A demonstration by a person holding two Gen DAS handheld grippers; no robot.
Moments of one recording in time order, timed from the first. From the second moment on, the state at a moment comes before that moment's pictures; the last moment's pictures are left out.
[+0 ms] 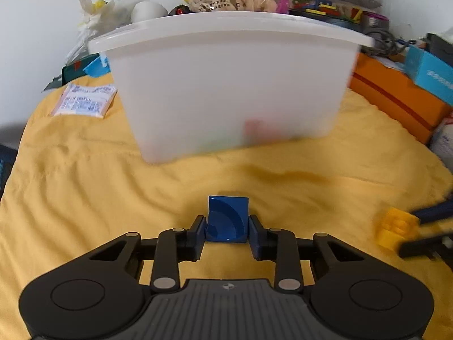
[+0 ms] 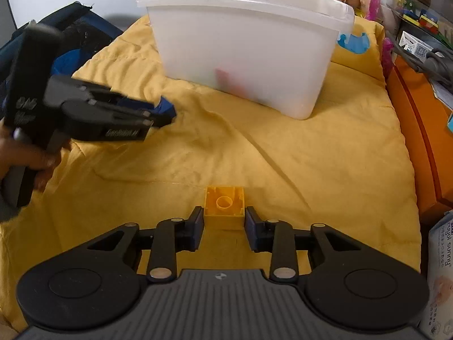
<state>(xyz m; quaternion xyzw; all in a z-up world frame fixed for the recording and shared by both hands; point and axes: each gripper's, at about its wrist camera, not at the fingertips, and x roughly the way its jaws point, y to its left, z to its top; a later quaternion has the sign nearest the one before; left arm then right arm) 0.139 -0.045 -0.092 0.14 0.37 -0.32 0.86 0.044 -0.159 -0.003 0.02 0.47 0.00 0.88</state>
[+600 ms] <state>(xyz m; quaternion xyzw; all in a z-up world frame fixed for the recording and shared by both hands) 0.035 -0.001 -0.087 0.12 0.40 -0.31 0.86 0.018 -0.114 -0.003 -0.10 0.45 0.07 0.88</state>
